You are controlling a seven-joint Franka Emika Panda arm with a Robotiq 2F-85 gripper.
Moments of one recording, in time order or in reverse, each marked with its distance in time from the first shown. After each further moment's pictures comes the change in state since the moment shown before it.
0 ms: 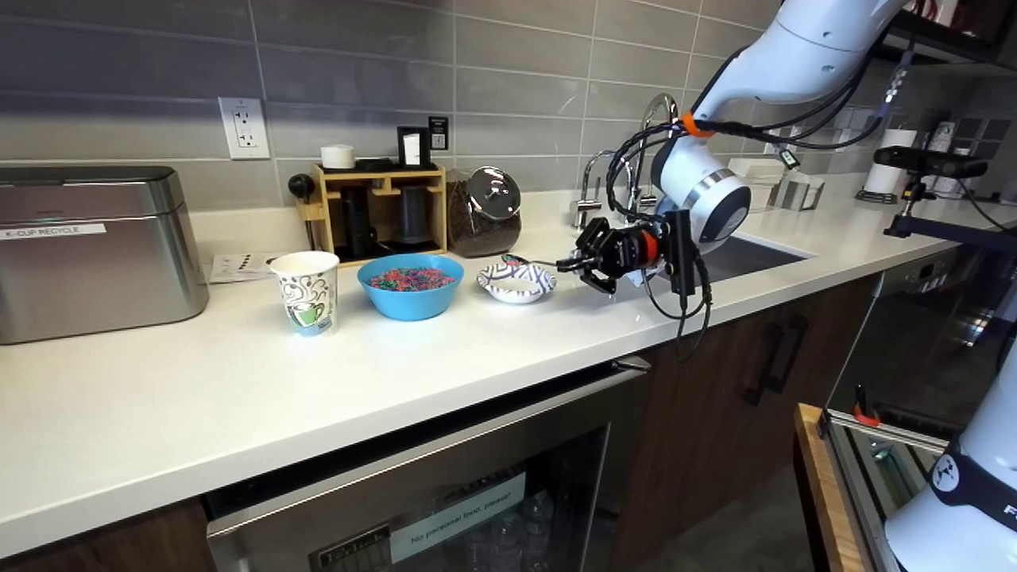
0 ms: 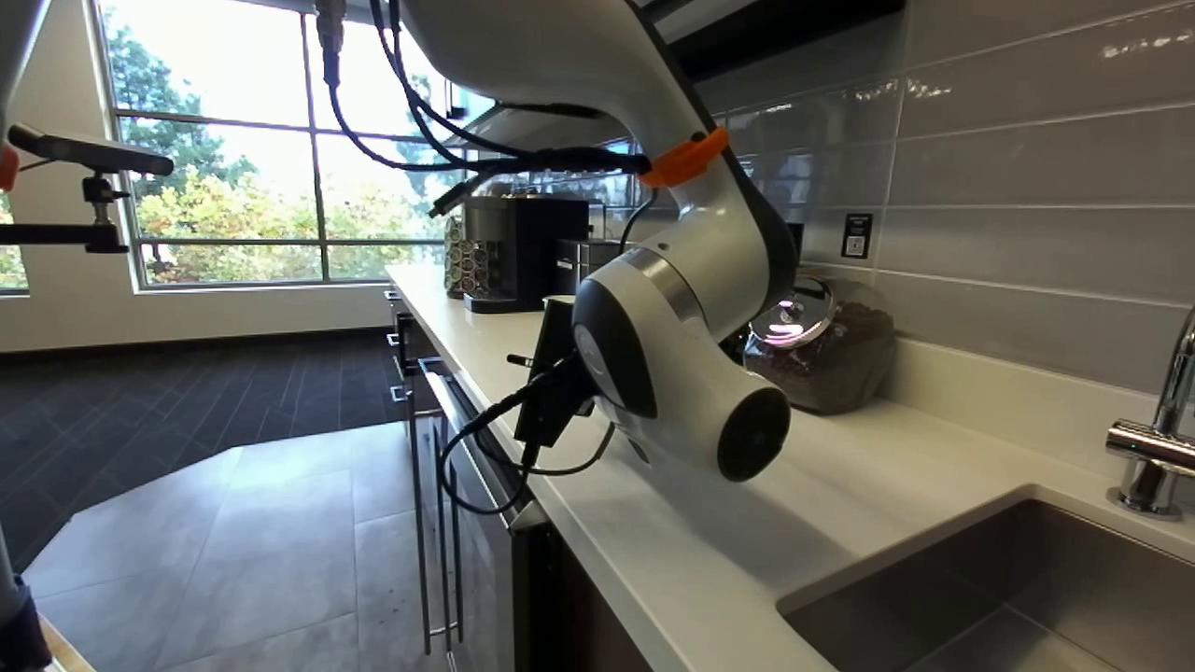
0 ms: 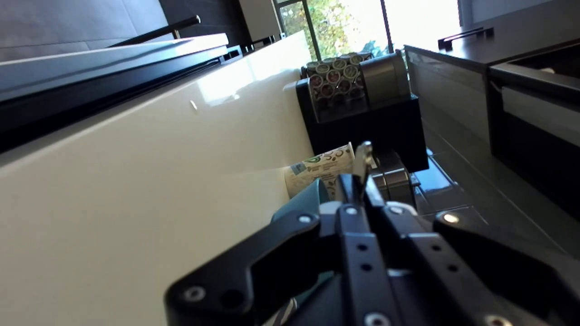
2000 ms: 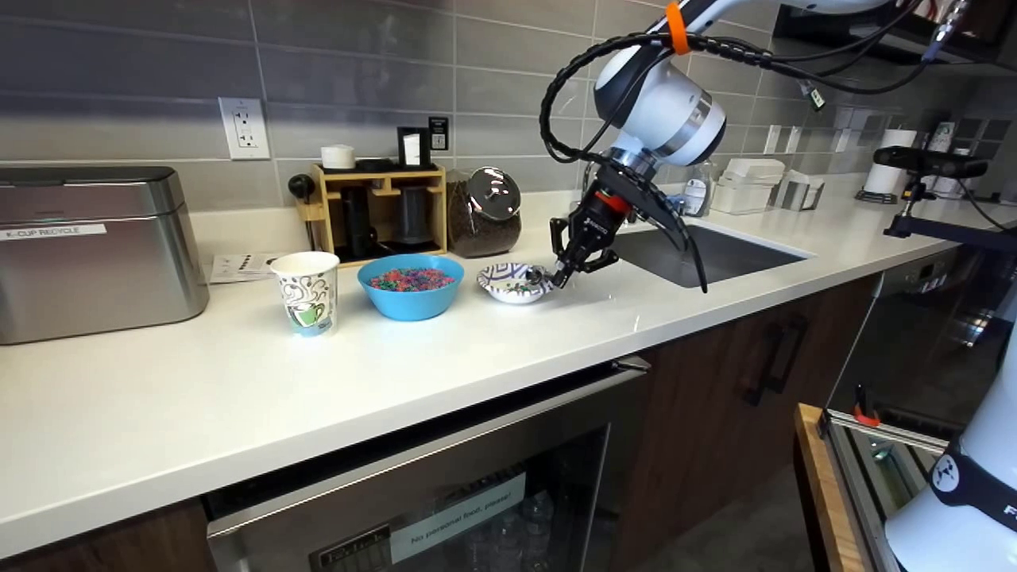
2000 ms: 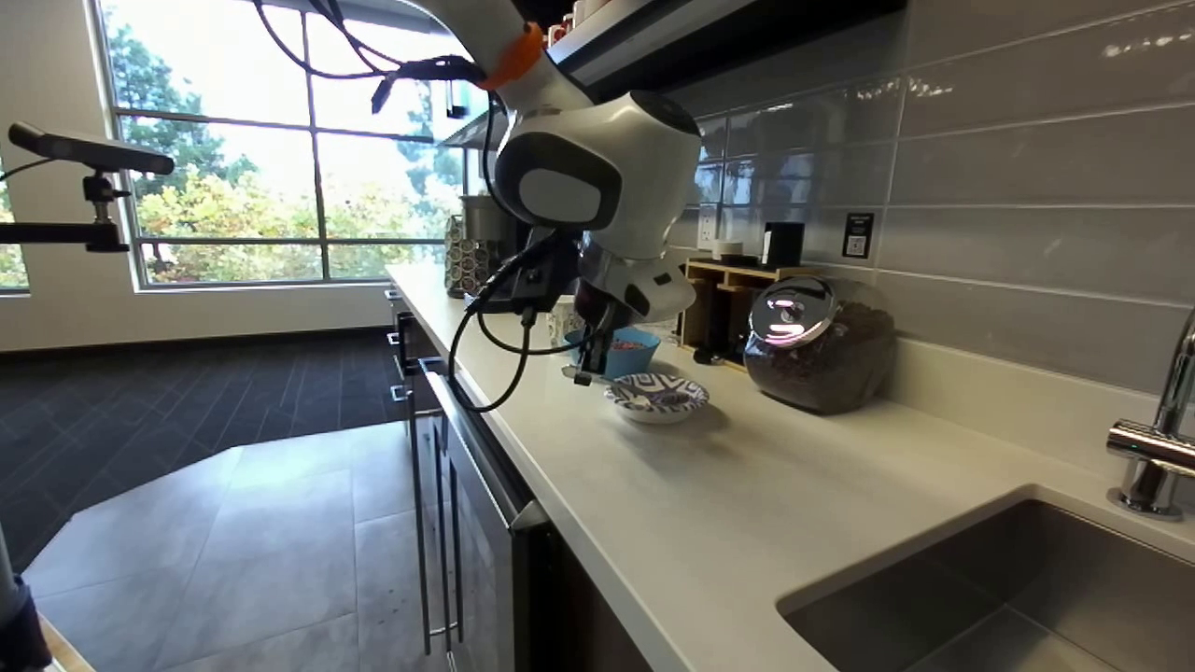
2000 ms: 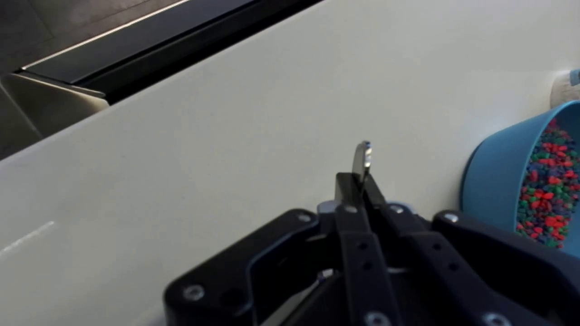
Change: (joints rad) arm 0.212 -0.311 0.138 -0.044 -0.682 0.877 0.835
